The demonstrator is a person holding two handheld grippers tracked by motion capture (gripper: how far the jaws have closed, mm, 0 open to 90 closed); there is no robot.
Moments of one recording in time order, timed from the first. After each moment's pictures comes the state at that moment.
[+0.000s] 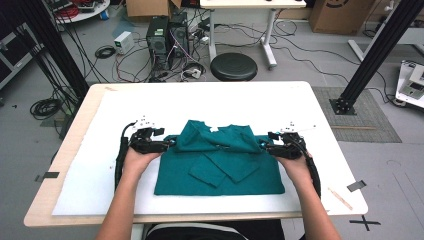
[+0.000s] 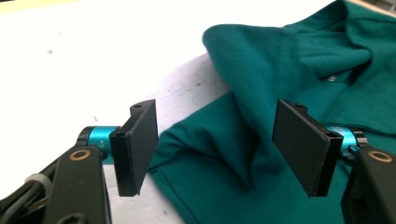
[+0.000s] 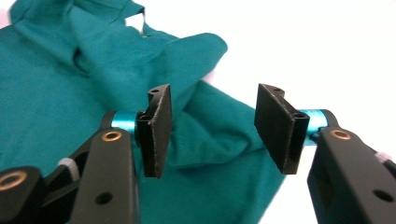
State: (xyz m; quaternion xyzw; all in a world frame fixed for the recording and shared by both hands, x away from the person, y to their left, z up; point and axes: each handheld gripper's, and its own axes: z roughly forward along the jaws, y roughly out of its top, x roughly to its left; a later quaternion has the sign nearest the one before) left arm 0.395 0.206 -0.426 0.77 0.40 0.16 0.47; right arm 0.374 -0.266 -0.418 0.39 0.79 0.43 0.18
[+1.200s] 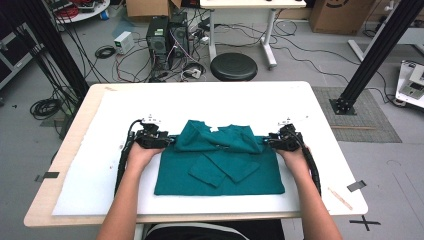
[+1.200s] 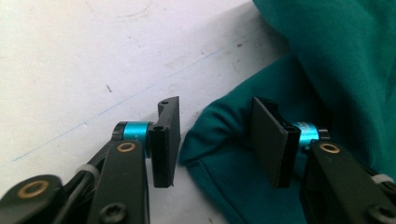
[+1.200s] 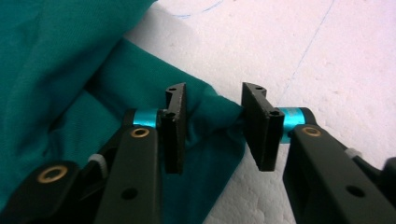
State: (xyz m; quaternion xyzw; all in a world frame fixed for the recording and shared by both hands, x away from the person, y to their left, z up) left arm 0.423 0.204 -0.449 0.80 0.42 0.13 0.40; right arm 0.419 -0.277 -0.445 0.45 0.81 0.35 0.13
